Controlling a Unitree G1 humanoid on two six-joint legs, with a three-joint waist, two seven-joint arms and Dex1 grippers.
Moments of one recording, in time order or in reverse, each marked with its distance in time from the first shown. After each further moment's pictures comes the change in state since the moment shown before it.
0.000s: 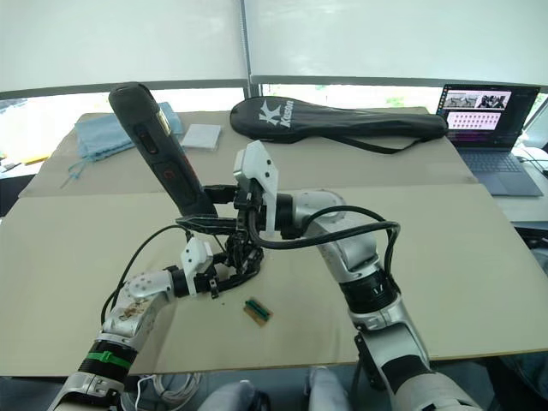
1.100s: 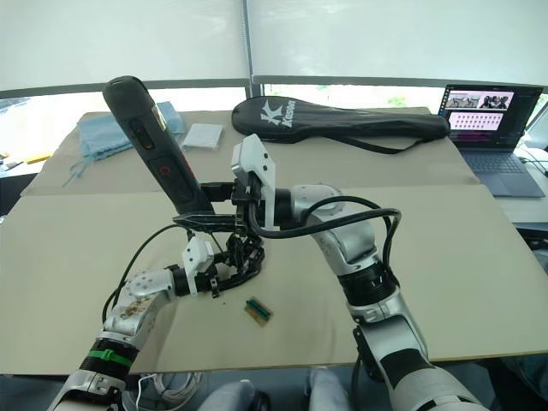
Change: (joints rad) left arm -0.012 -0.002 -0.003 0.013 0.000 -0.002 -0.009; right arm -0.019 0.013 -0.002 0.051 0.014 -0.010 0.021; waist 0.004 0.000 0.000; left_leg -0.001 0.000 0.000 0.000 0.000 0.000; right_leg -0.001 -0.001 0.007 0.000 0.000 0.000
